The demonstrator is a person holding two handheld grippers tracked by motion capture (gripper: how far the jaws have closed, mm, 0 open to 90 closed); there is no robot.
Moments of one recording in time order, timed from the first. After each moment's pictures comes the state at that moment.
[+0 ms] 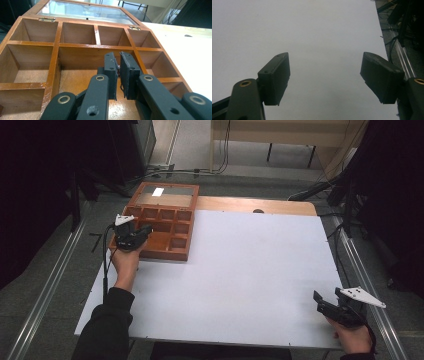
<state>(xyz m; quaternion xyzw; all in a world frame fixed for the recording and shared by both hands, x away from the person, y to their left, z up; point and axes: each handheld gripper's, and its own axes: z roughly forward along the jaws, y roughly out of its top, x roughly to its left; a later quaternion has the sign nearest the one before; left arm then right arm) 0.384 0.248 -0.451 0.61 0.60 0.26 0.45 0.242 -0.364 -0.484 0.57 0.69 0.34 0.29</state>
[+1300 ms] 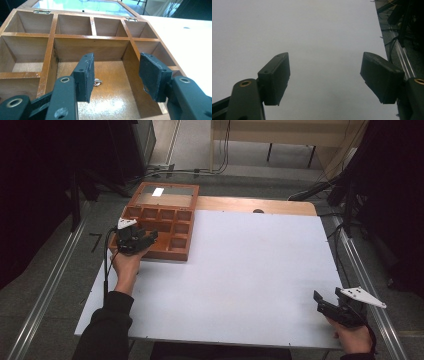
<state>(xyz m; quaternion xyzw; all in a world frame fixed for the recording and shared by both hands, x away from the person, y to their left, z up) 0.371 0.243 -0.454 0.62 0.59 0.25 0.44 0.242 -0.364 -0.483 0.56 0.69 0.34 0.29</state>
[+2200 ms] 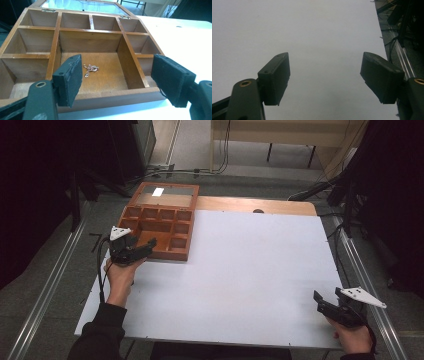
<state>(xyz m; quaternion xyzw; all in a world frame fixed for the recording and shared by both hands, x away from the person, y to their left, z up) 0.331 0.243 -0.446 0.62 0.59 0.26 0.45 0.242 -0.364 -0.483 0.56 0.69 0.34 0.30</state>
